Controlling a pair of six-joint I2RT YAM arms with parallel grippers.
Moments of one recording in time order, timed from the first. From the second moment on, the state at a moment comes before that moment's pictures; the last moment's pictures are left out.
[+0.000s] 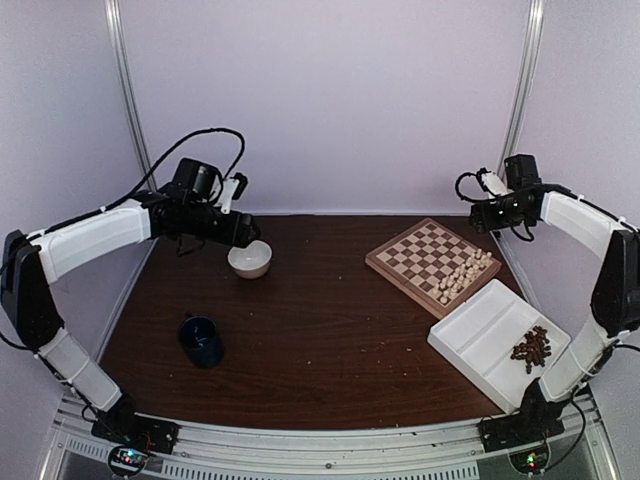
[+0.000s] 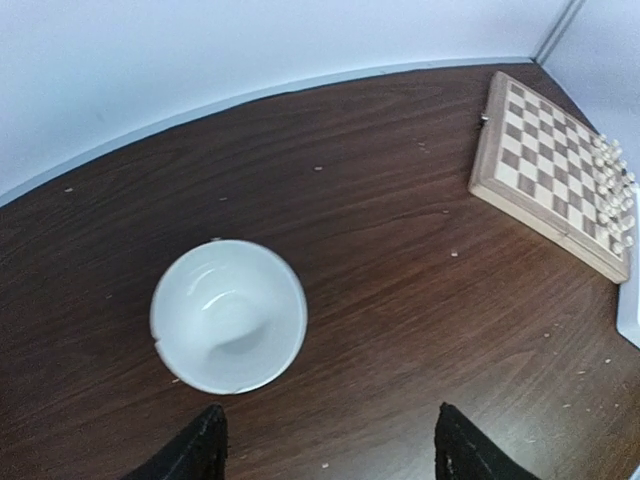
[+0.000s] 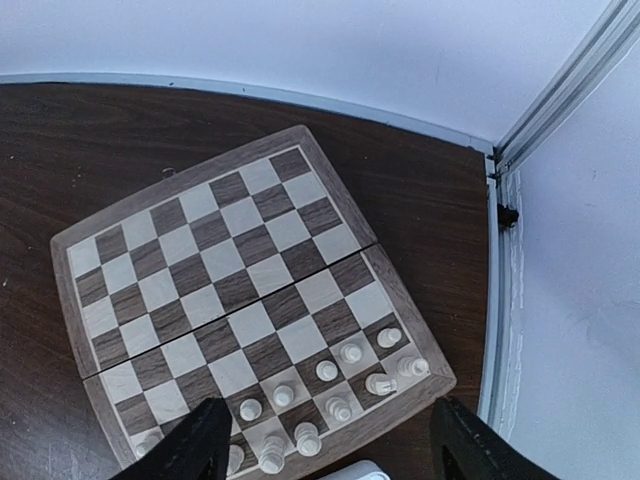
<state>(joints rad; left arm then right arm) -0.49 1.53 1.29 -0.45 0.07 -0.13 0.02 1.56 1.33 -0.50 -0.03 -0.18</state>
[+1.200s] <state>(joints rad) -0.83 2.03 1.61 -0.47 0.31 -0.33 -0.12 2.50 2.22 -0.78 -0.31 0.20</state>
